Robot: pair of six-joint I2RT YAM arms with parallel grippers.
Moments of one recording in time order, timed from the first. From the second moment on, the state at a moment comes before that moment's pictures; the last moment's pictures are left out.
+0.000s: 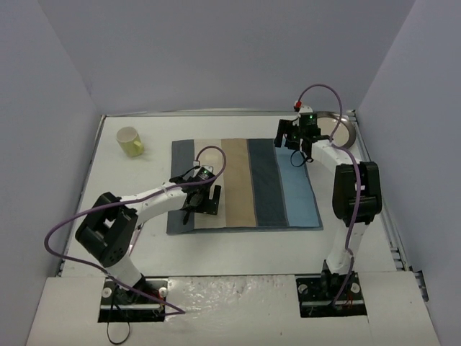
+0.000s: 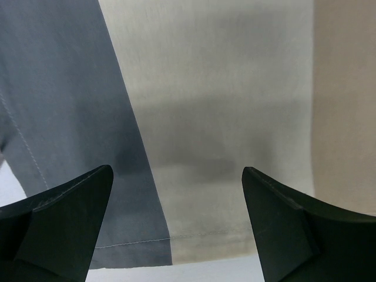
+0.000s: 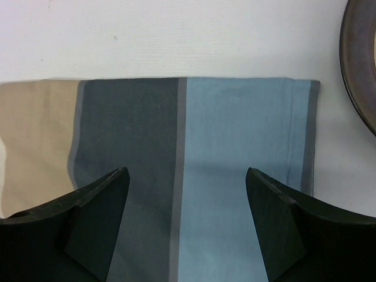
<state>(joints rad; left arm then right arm) -0.68 1.63 1.01 -0.52 -0.21 -0.48 0.12 1.95 1.37 -0.08 -0.10 0.23</state>
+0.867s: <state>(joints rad) -0.67 1.63 0.92 -0.45 -0.21 -0.54 0.09 2.27 1.62 -0.03 -0.16 0.15</state>
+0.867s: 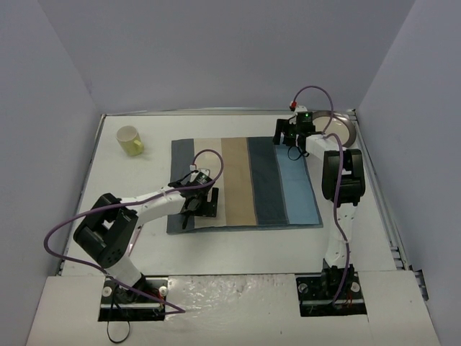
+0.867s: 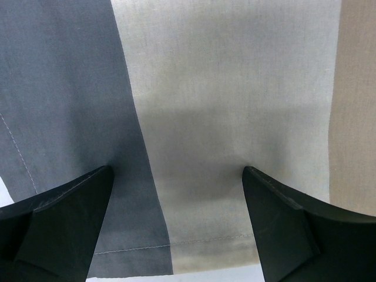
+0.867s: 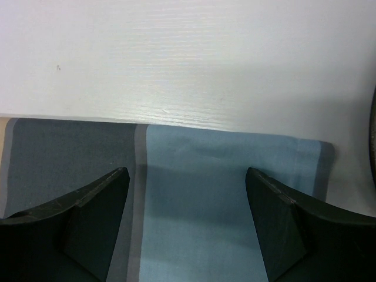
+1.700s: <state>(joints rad) -0.67 1.63 0.94 -0.54 -0.25 -0.57 0.07 2.08 1.55 -0.17 -0.04 0.16</state>
